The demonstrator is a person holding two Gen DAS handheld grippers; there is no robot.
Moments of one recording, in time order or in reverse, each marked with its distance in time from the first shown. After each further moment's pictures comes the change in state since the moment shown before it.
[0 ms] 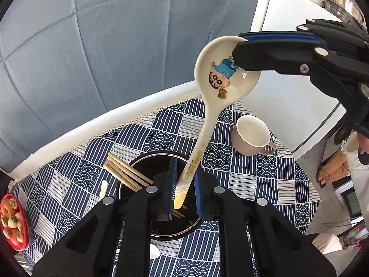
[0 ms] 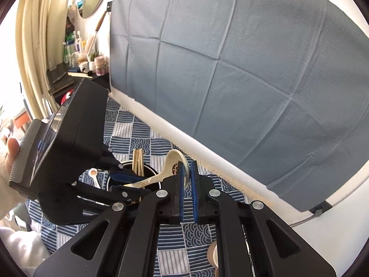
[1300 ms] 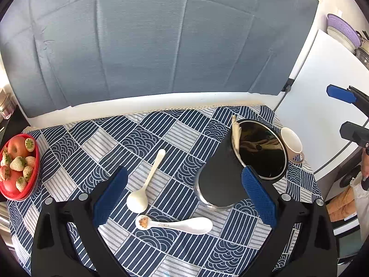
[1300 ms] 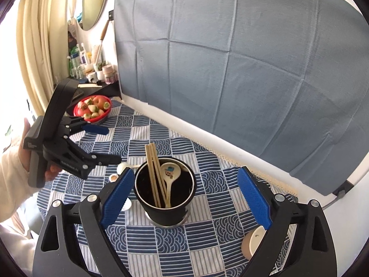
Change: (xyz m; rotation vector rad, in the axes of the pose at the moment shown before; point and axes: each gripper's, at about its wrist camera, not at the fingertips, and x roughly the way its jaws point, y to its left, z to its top) left arm -0.044 0.107 -0.089 -0.261 -0.104 0.107; right arm -0.004 0.032 -0.024 0.106 -0.031 0.060
